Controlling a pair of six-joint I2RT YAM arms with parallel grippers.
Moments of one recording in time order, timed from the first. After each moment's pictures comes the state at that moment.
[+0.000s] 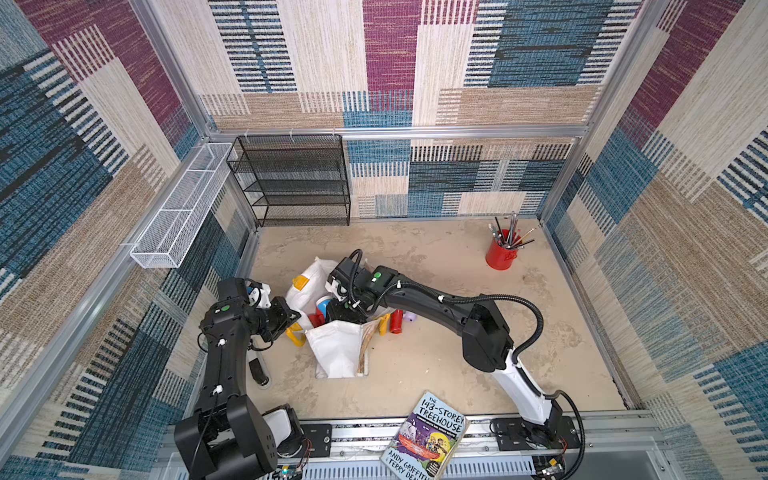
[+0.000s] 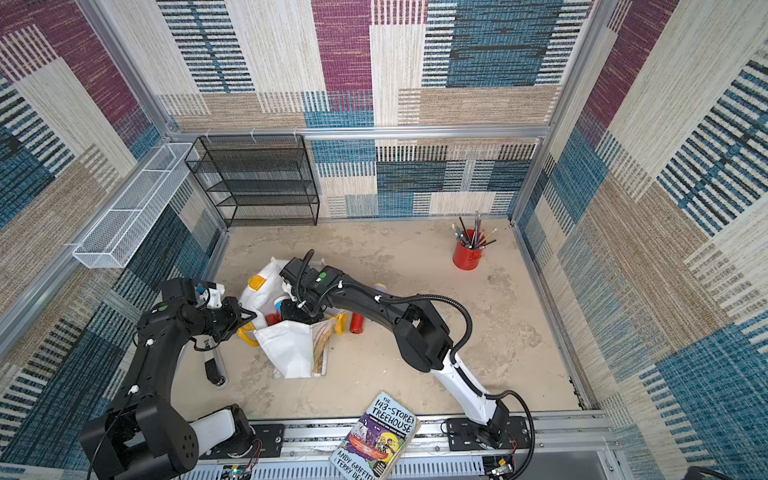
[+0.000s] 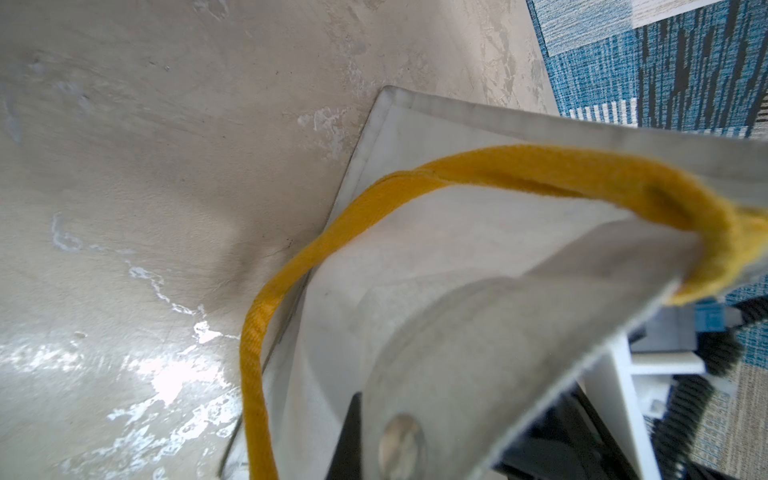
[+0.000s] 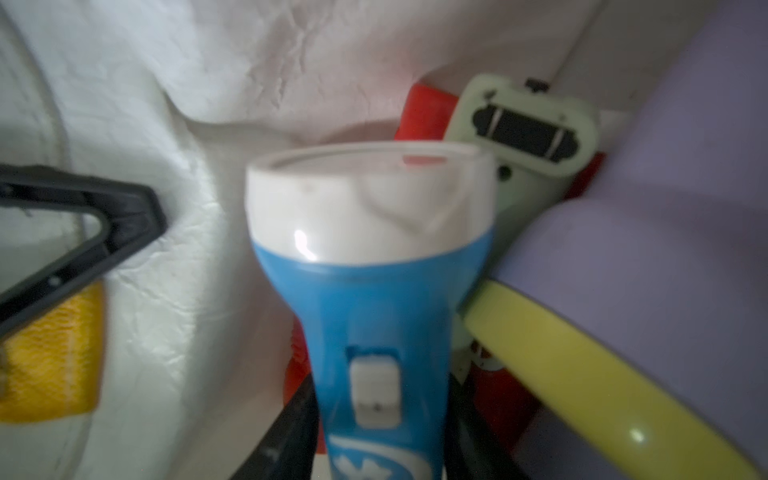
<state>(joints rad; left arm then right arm) 0.38 1.18 0.88 -0.88 0.64 -0.34 0.99 2.32 2.14 -0.84 -0.40 0.62</state>
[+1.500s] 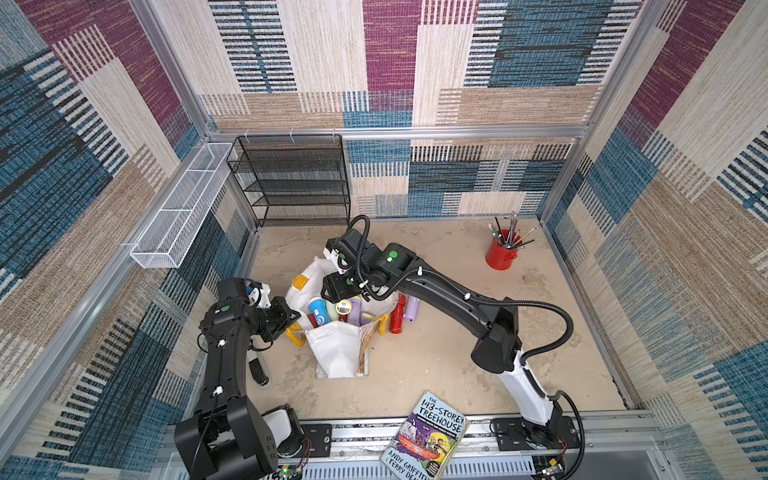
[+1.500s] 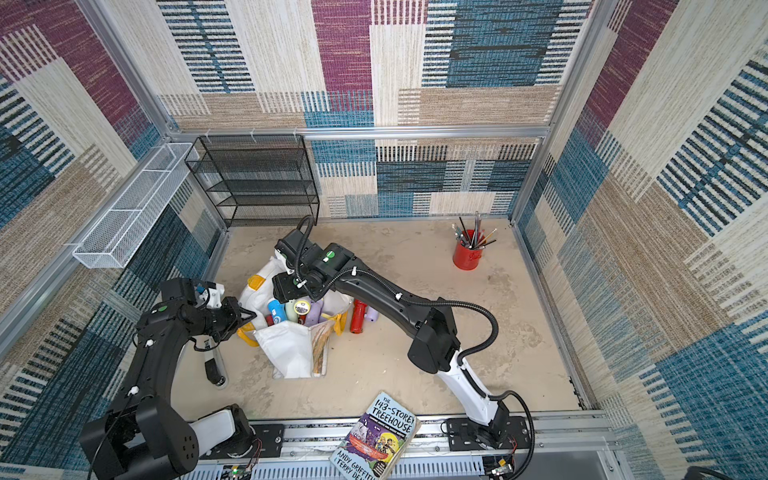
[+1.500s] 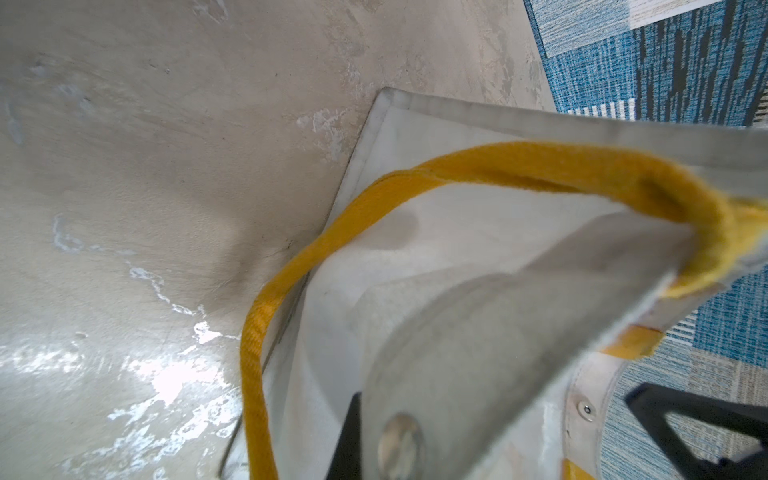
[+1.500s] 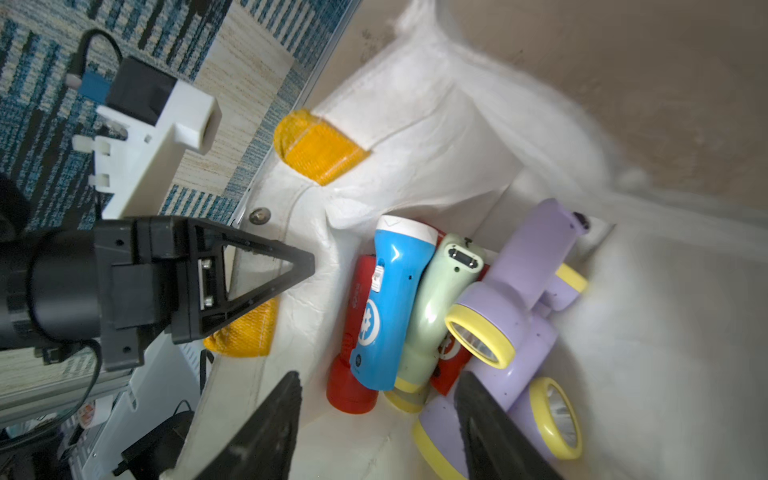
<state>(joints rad) 0.38 1.18 0.88 -0.88 0.64 -0.34 0.99 2.23 2.37 -0.99 -0.16 0.49</state>
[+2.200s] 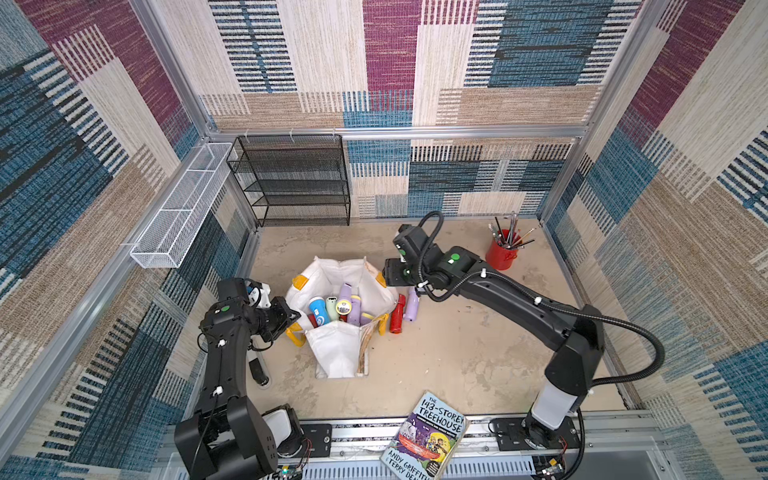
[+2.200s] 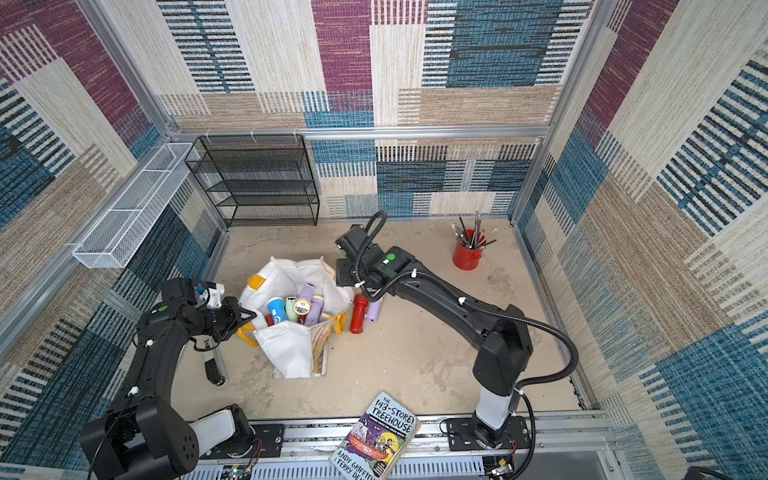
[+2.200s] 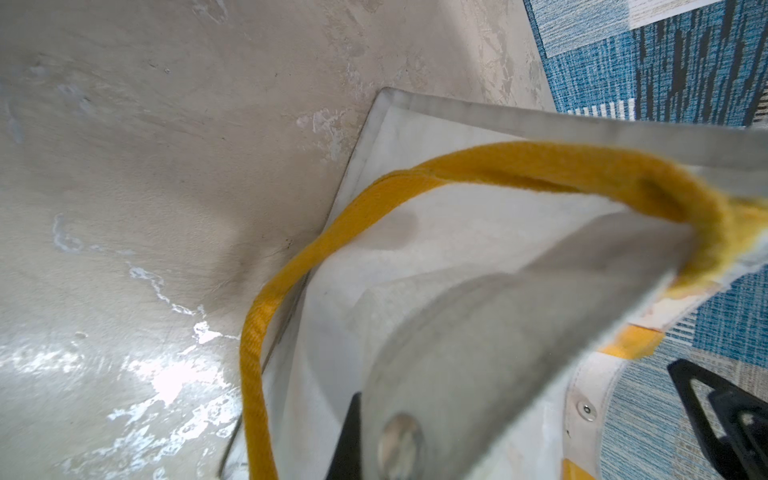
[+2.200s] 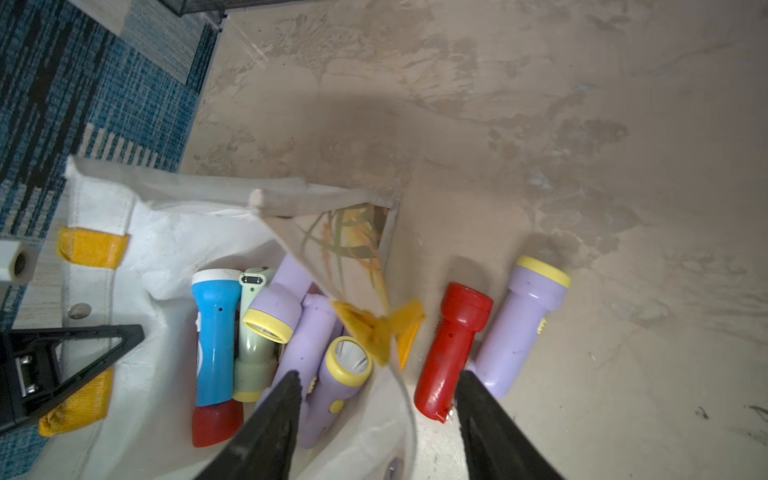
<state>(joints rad) 0.38 1.18 0.88 -0.88 0.64 -0.34 0.79 1.70 1.61 -0.72 0.10 0.66</state>
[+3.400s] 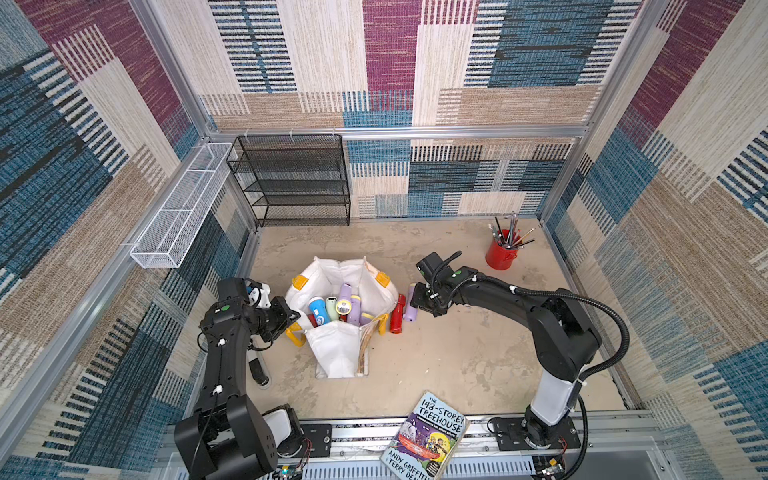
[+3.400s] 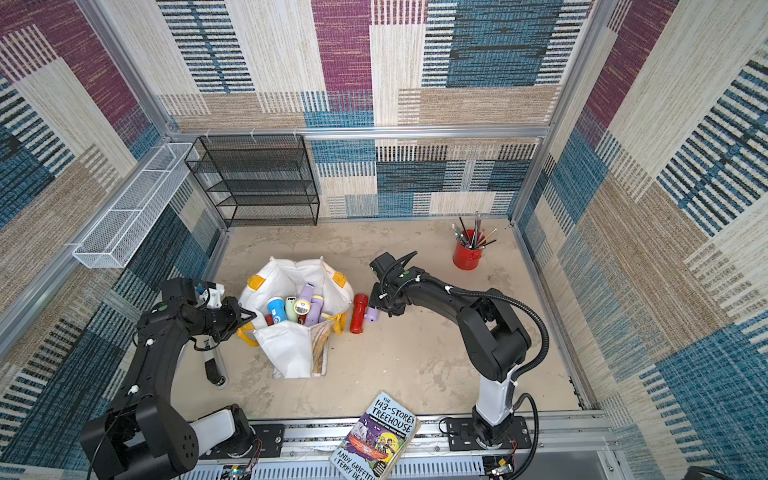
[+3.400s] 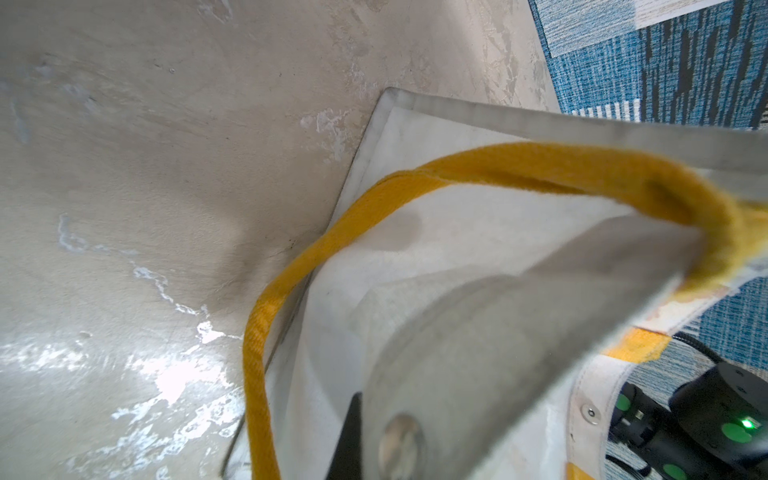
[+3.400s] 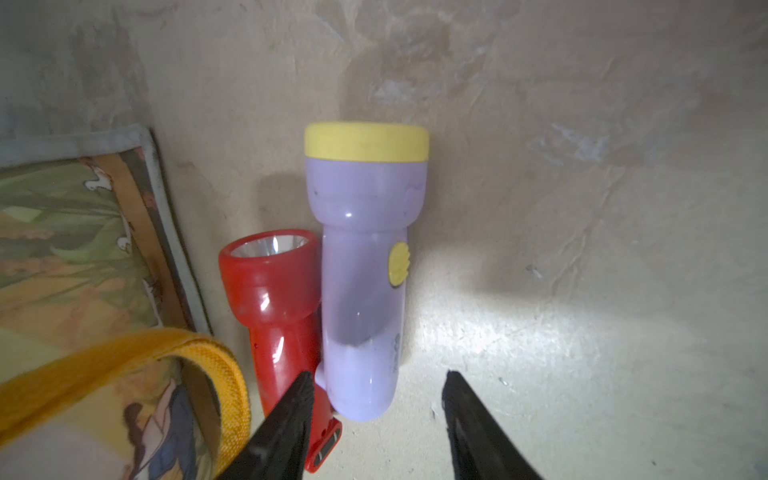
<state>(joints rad) 0.38 1.18 0.88 -0.88 0.63 -0.34 0.64 1.83 1.27 -0.58 -0.09 0.88</state>
